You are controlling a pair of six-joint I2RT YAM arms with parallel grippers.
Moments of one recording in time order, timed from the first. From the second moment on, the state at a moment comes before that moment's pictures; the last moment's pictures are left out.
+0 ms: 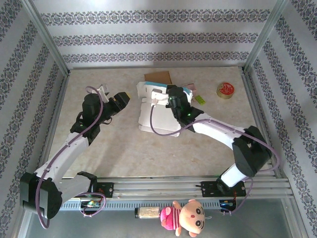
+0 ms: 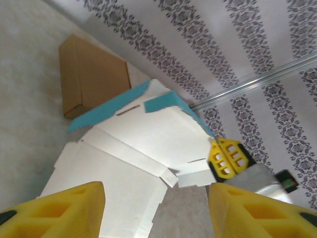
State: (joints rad) left arm -0.26 1.09 0.79 0.01 0.30 -0.92; right arm 0.68 1.60 1.03 0.26 0.49 -1.27
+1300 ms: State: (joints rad) left arm -0.30 1.81 1.18 0.09 0.42 -0.90; right arm 0.77 1.79 0.84 0.60 0.65 -1.27
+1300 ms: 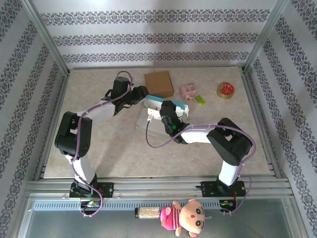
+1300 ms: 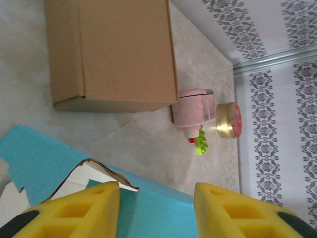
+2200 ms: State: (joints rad) left arm -0.53 1.58 1.03 0.04 0.03 -0.68; right arm 0.72 1.78 0.85 0.56 0.60 -1.21
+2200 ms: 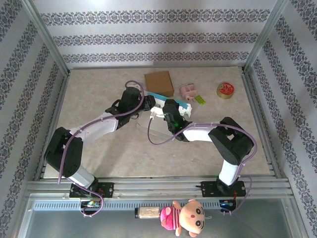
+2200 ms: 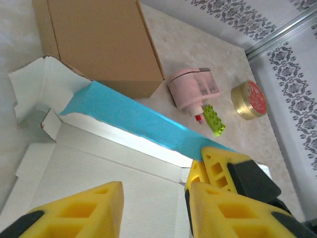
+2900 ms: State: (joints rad) left arm -0.49 1.74 0.90 0.16 0.08 -0.46; right arm 0.66 1.77 0.86 0.52 0.58 -1.15
